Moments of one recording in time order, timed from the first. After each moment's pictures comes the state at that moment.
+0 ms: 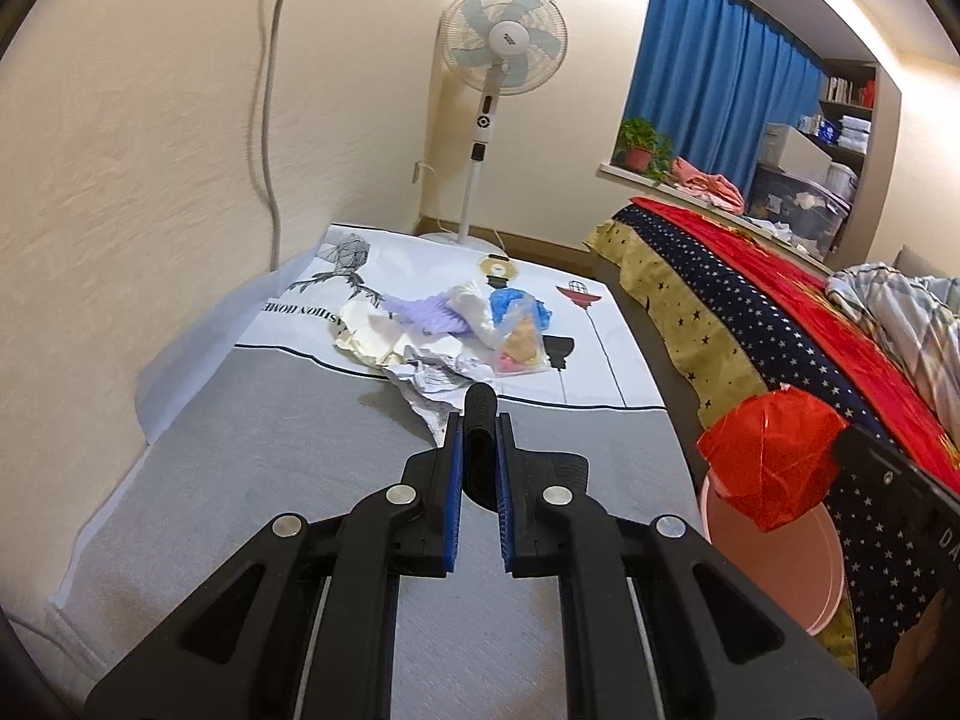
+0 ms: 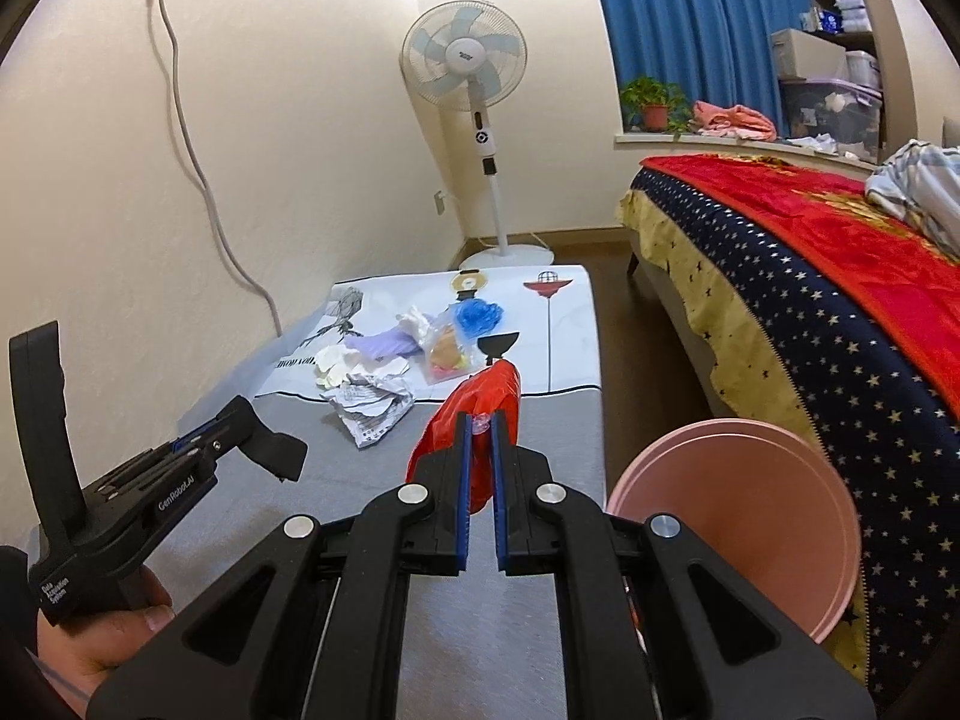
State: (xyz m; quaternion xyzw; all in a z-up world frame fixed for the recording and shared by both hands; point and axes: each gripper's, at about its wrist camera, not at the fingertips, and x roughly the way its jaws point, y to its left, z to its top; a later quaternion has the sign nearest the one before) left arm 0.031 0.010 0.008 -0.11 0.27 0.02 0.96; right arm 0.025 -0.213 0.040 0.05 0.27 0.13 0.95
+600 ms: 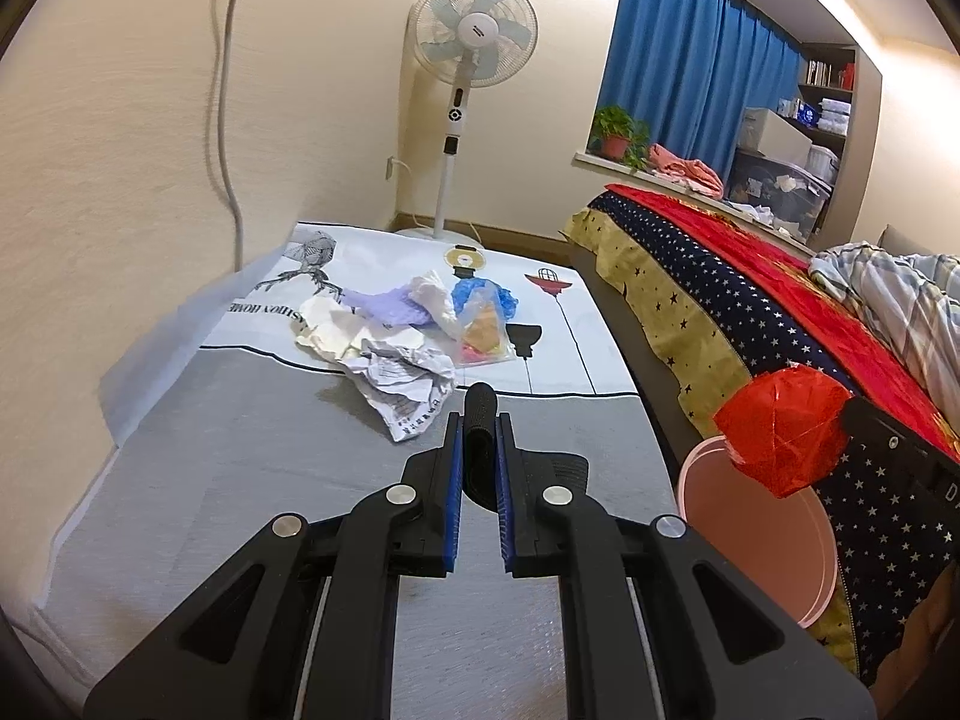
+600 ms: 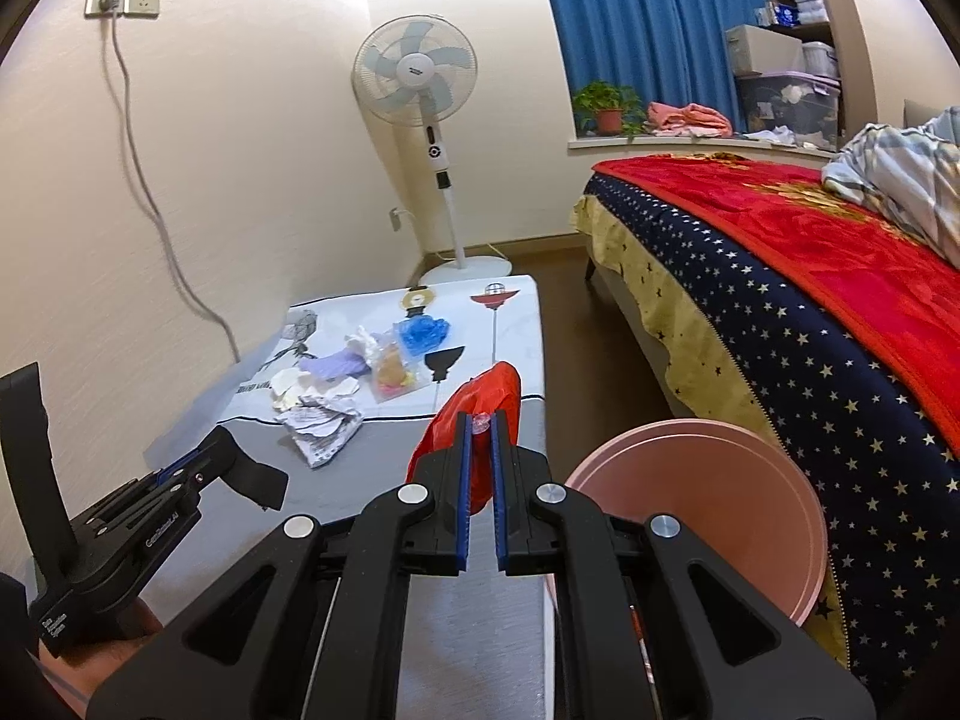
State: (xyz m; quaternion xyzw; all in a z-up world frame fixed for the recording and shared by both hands) left arm 0.040 -0.015 0.001 -0.09 0.27 0.00 0.96; right arm 0.031 -0.244 0.039 0.07 0.26 0.08 0.96
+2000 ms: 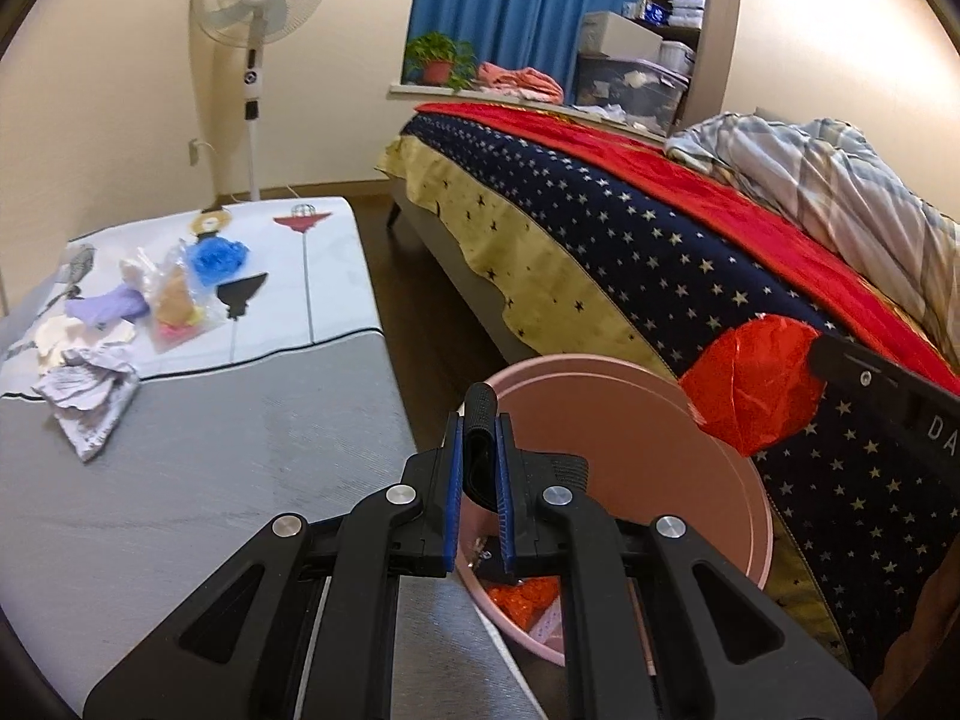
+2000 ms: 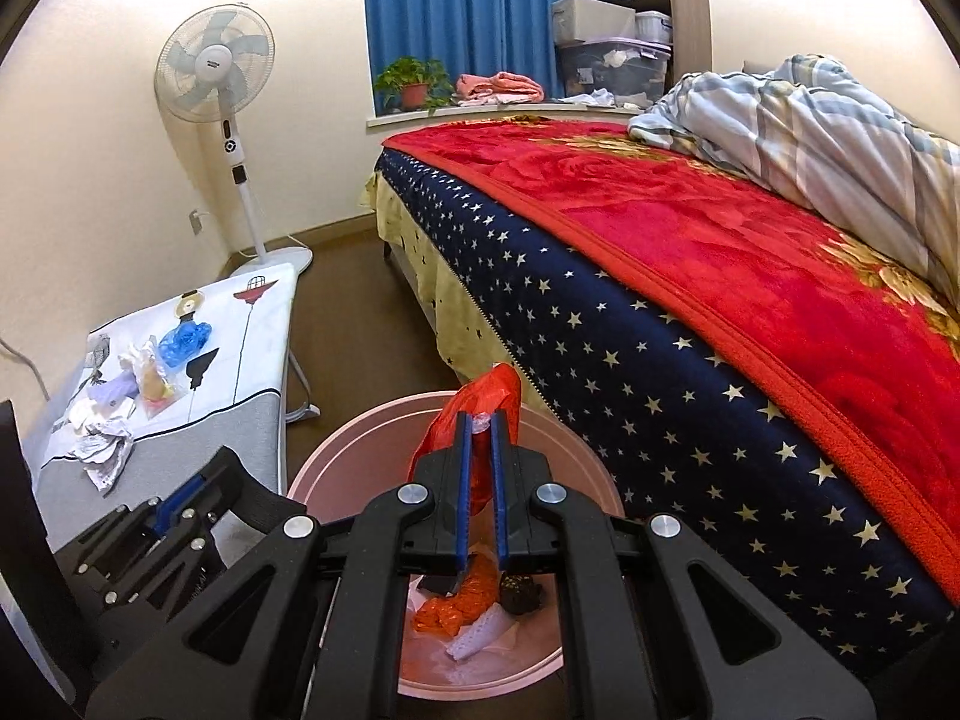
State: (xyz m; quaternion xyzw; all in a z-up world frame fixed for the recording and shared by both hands) left arm 0.097 -0.187 -0.047 -0.01 0.32 -0.19 0.93; right arm 0.041 -0.357 0.009 0.08 0.30 -0.15 0.94
